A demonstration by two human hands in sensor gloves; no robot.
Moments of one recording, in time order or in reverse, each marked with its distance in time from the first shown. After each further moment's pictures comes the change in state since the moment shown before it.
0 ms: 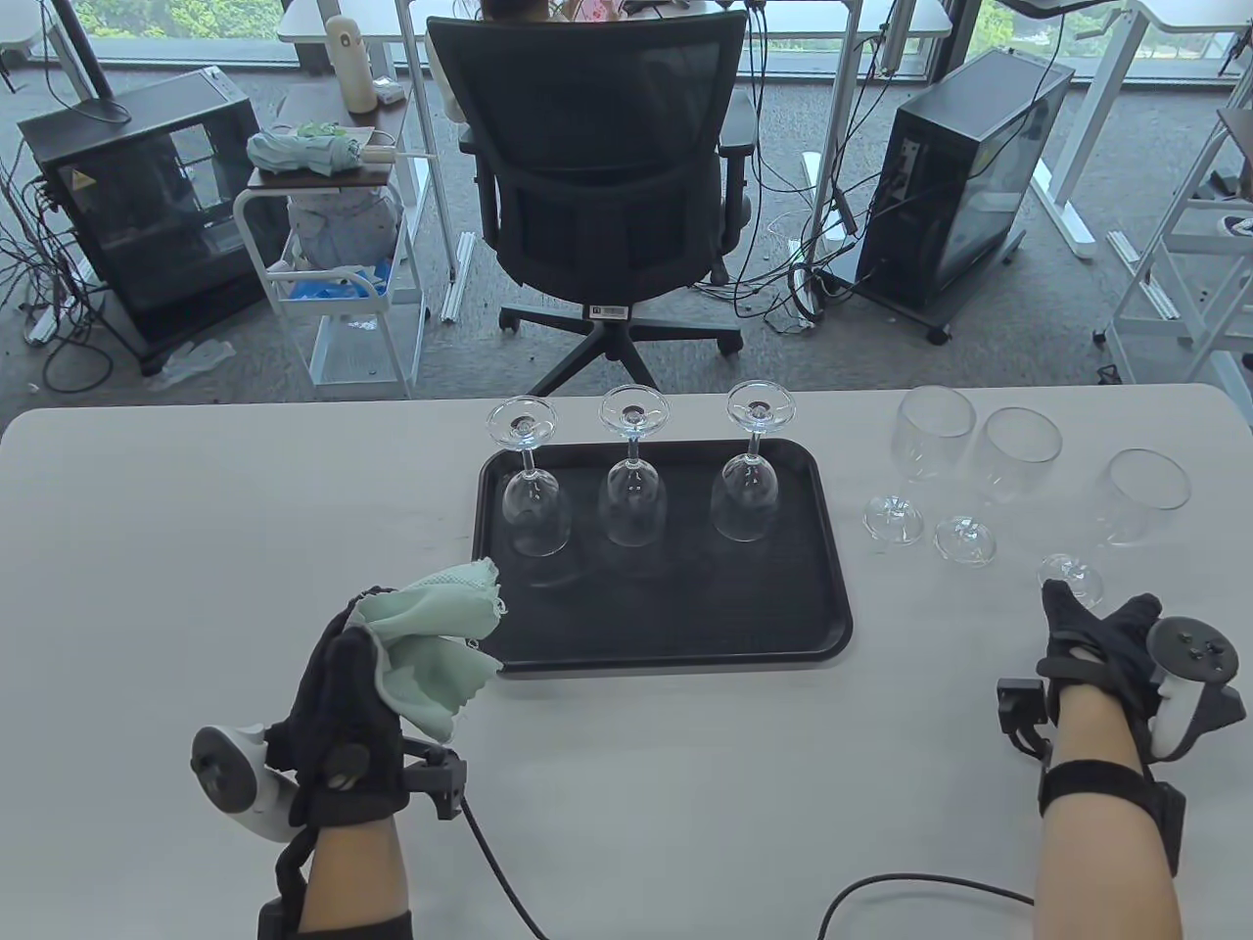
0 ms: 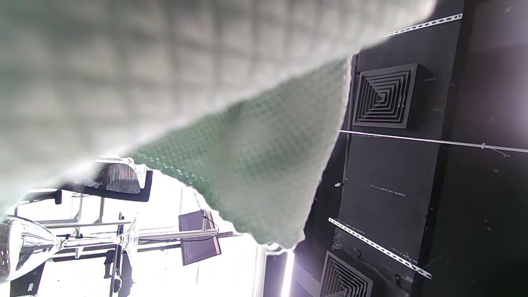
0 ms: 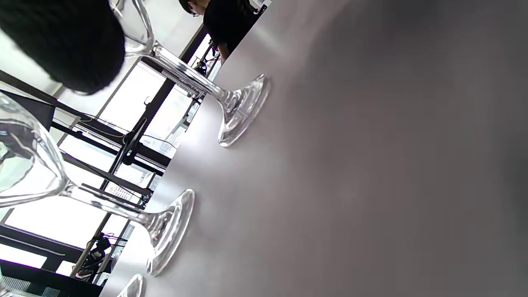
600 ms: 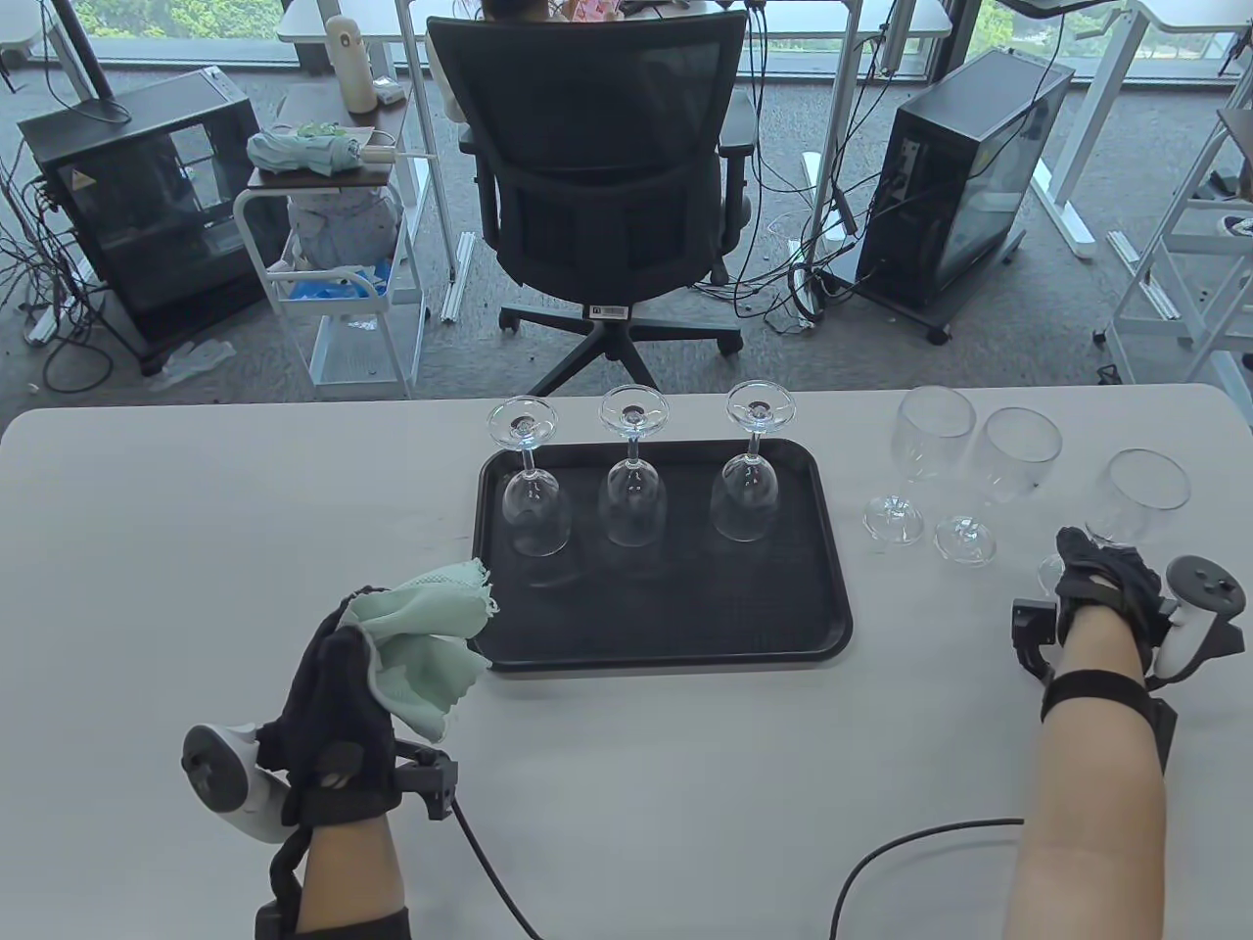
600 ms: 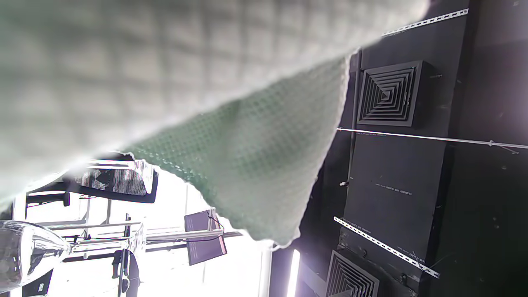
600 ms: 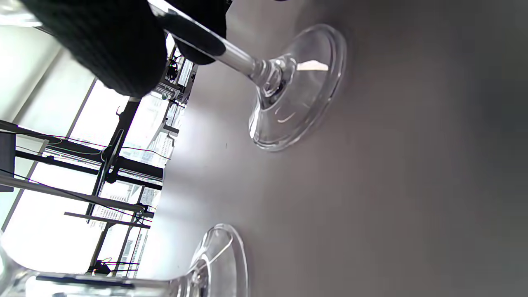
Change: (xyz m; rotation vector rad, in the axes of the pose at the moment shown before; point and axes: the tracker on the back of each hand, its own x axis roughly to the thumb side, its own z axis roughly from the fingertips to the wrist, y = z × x) left_hand 0.000 0.007 -0.001 -0.003 0.015 -0.020; right_hand 0.024 0.018 -0.062 0.029 0.123 -0.134
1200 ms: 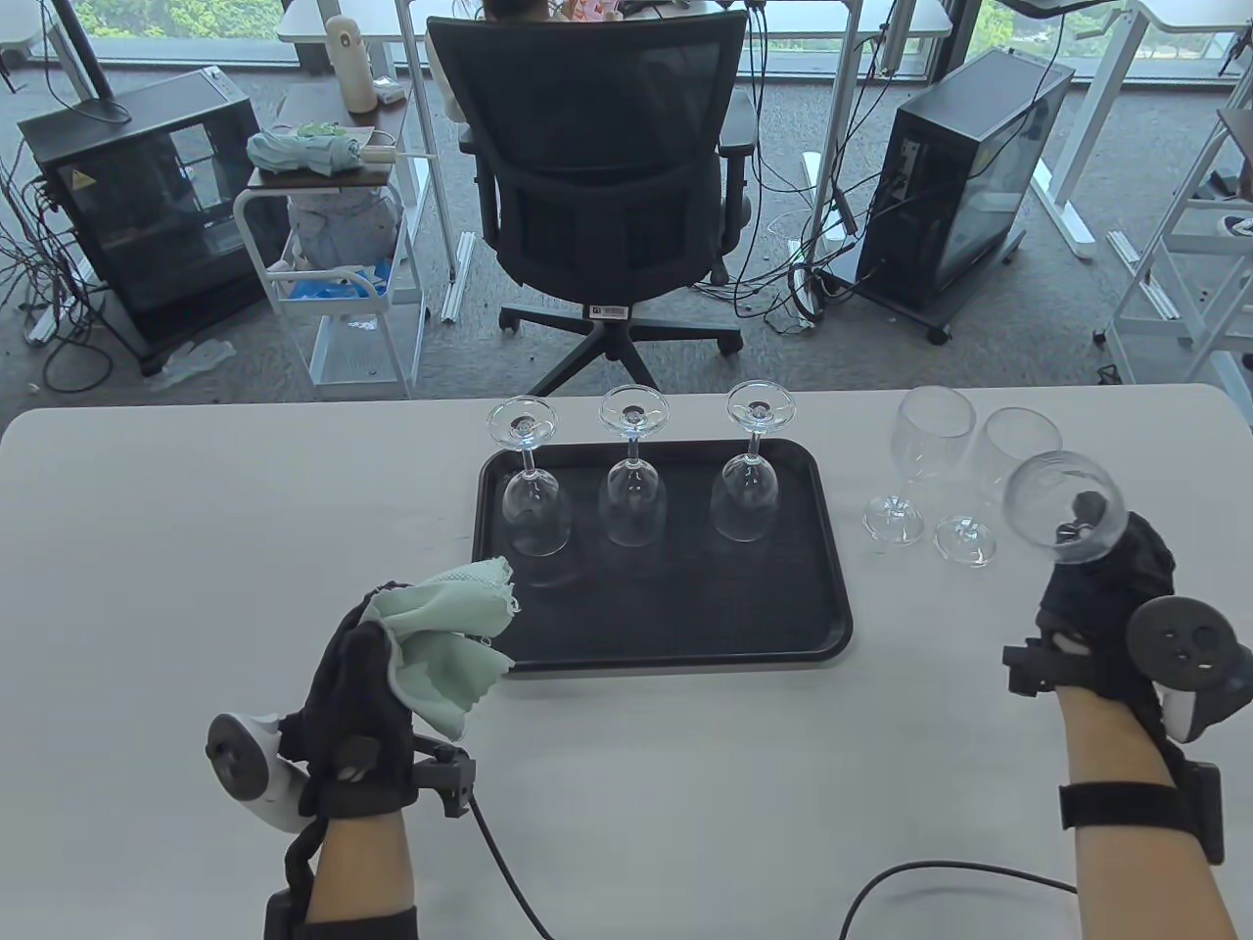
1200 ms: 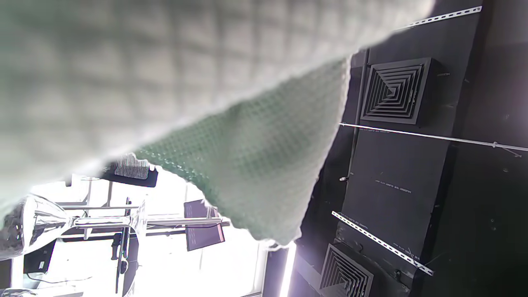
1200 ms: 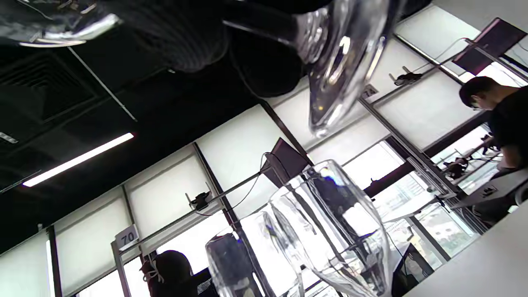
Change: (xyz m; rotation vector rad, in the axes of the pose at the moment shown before) left_hand -0.012 -0.015 -0.002 -0.032 0.023 0.050; right_hand 0.070 -0.025 0.202 -0.206 -1.206 0.285
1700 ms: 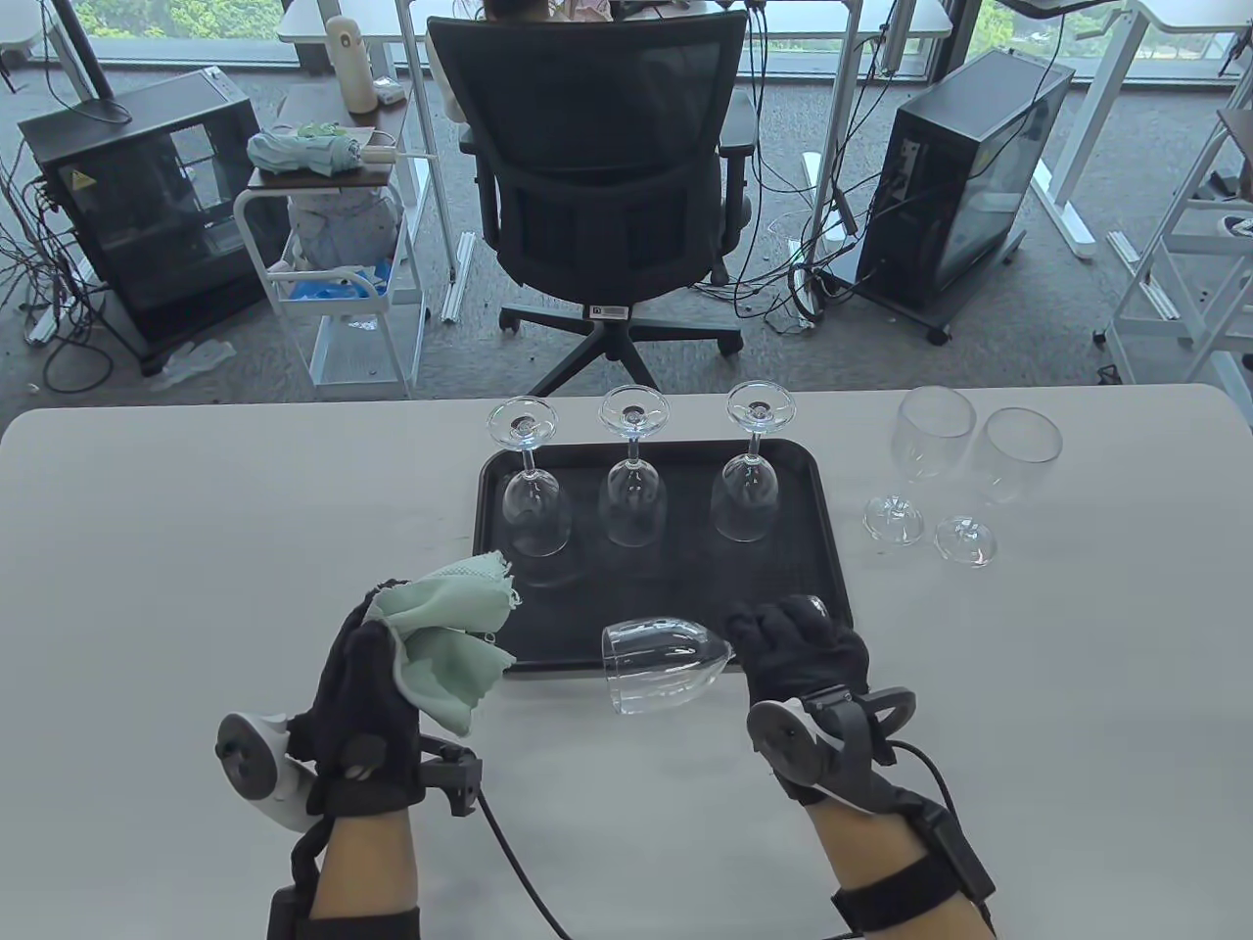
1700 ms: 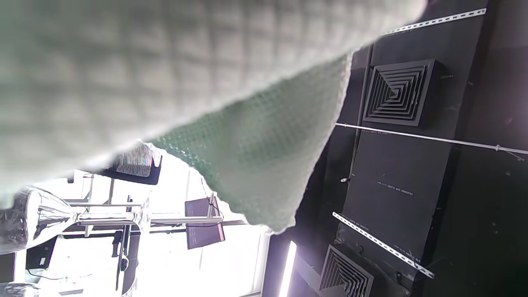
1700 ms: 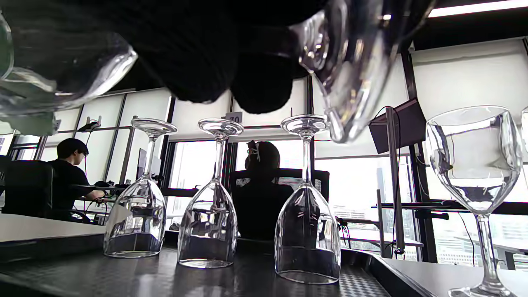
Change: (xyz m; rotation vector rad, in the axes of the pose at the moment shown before) left_hand -0.007 -0.009 -0.003 -0.017 -0.007 0.011; right_hand 0.169 0.109 0.116 0.281 -0.399 0.311
